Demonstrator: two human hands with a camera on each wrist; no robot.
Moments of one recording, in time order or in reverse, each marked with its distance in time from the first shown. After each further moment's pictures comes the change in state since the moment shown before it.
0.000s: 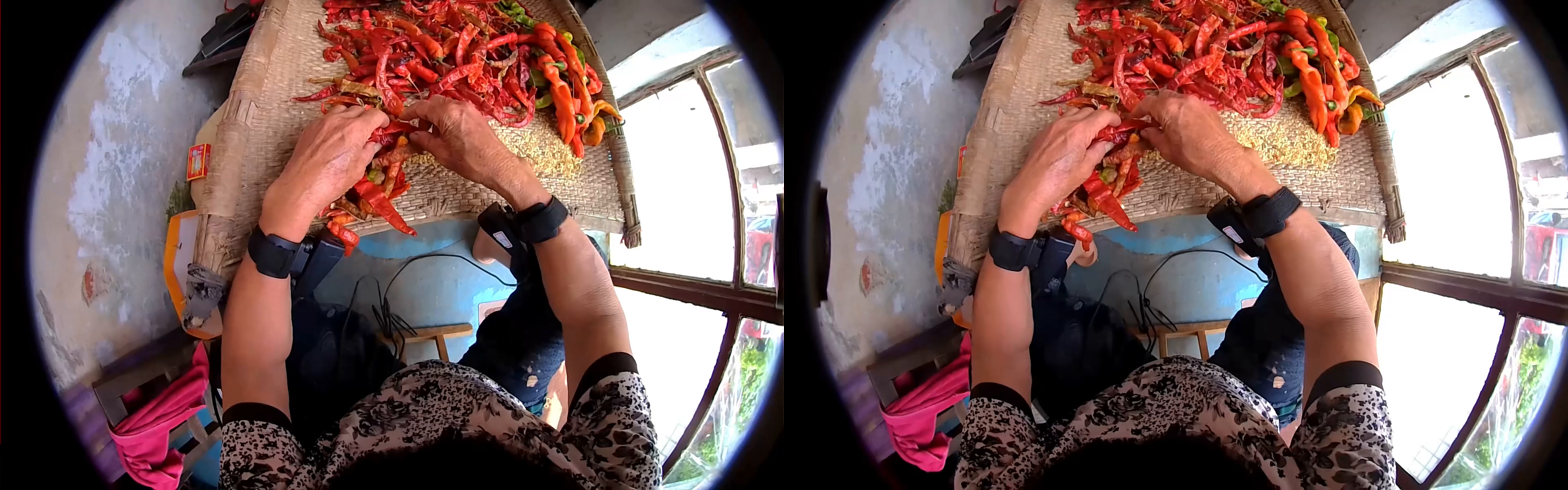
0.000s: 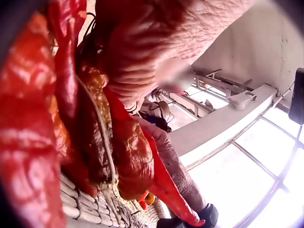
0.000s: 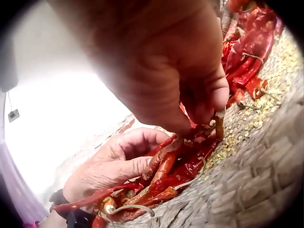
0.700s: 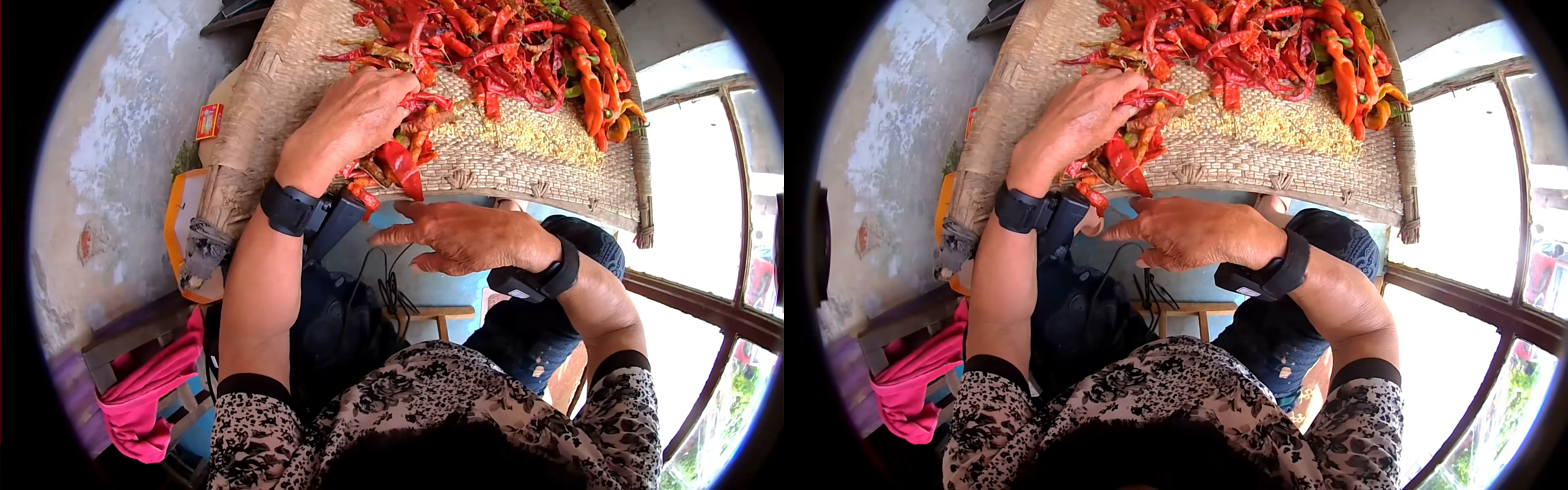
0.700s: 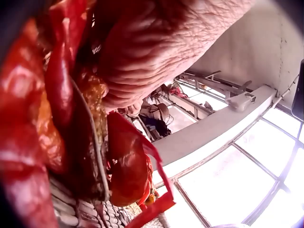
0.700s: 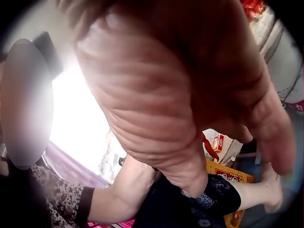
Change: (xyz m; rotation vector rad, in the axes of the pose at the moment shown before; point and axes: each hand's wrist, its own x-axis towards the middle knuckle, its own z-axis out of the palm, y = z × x) left_hand -0.003 -0.009 0.001 0.072 -0.090 -0.013; right_hand -0.046 -0.079 0.013 0.321 -0.992 -0.108
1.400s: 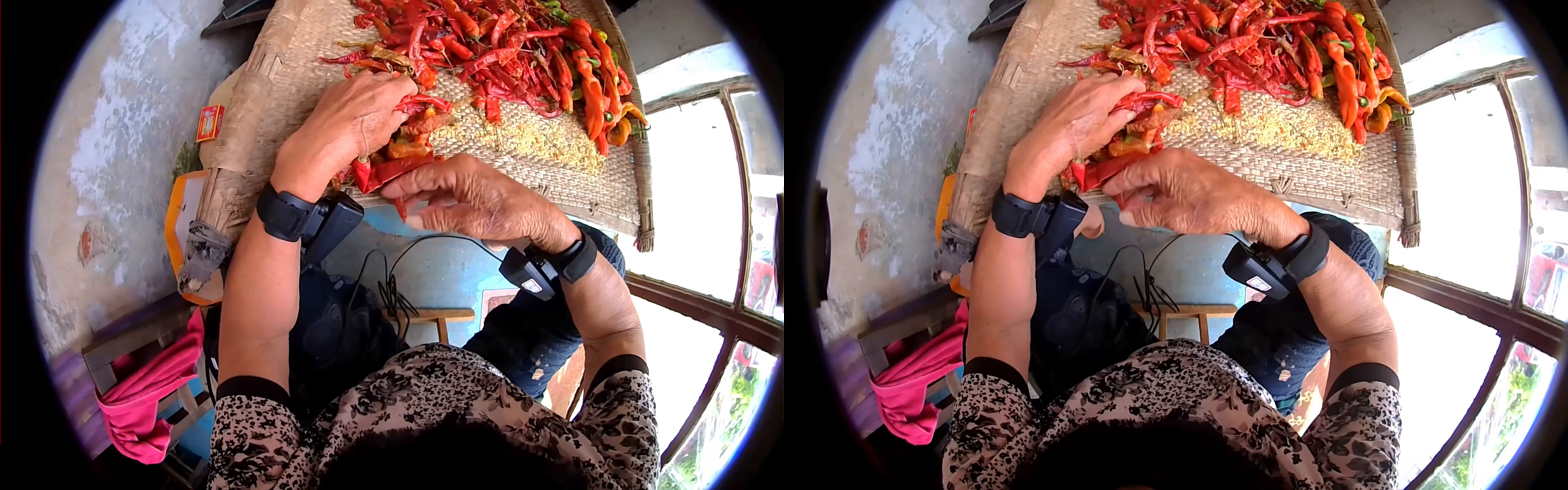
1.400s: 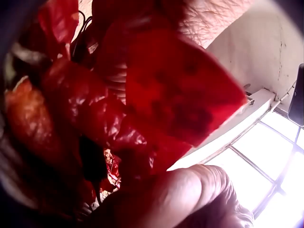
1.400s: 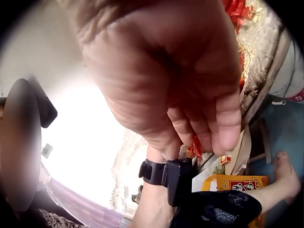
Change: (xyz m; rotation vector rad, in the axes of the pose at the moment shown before) left_hand -0.001 -0.004 -0.002 -0.022 0.007 -0.001; right_hand -0.010 0.004 -0.023 0.511 0.344 0.011
